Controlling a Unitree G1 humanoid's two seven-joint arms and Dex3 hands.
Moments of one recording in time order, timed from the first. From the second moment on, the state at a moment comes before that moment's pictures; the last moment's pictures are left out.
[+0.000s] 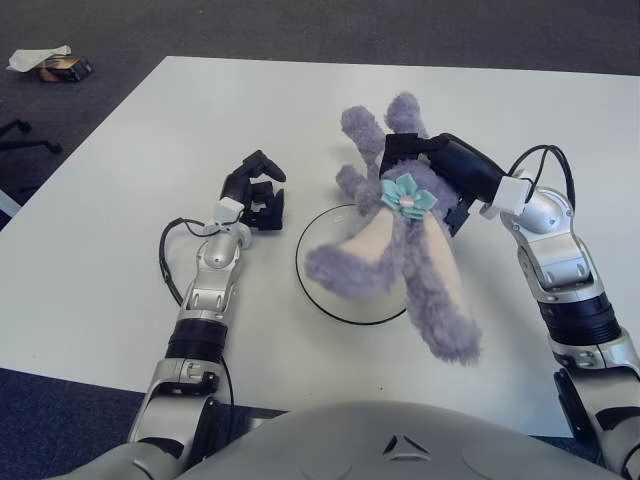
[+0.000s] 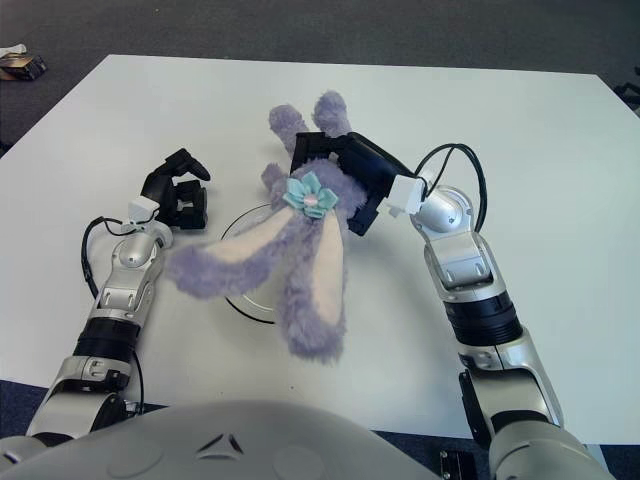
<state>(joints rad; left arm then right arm) -0.19 0.11 0.01 0.26 0.05 -0.23 0.00 -0.33 -0.48 0.14 -0.24 0.00 -0.14 0.57</state>
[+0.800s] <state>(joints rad) -0.21 0.12 0.01 0.30 0.05 -0.25 -0.01 -0.25 -0.50 0.16 -0.31 -0.08 -0.32 0.59</state>
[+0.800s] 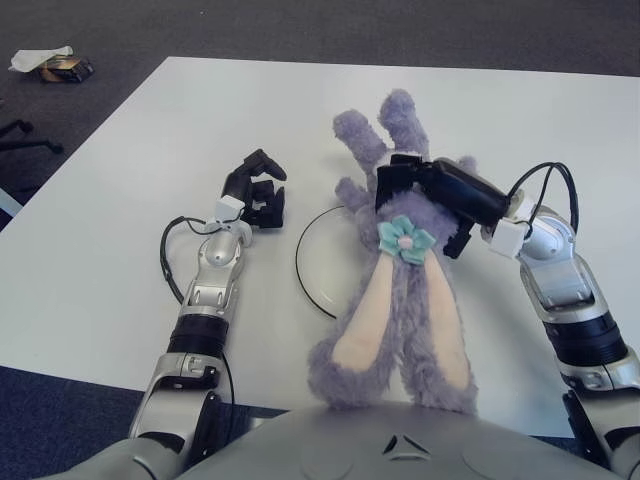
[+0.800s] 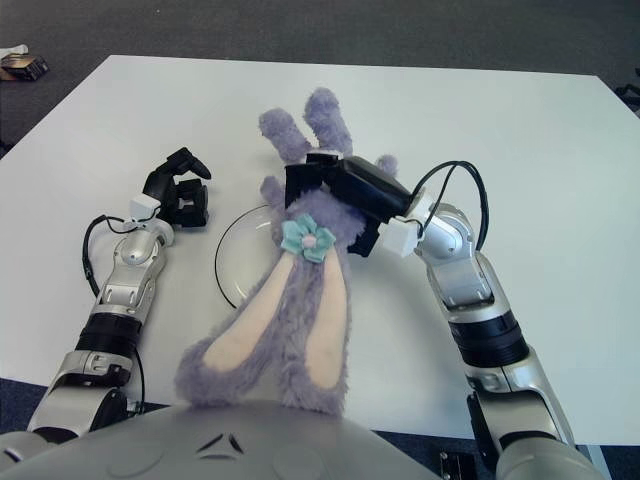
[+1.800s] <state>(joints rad) -0.22 0.12 0.00 0.32 0.05 -0.27 0.00 -0.25 -0.48 0.24 -0.27 -0.19 -0.57 0.58</state>
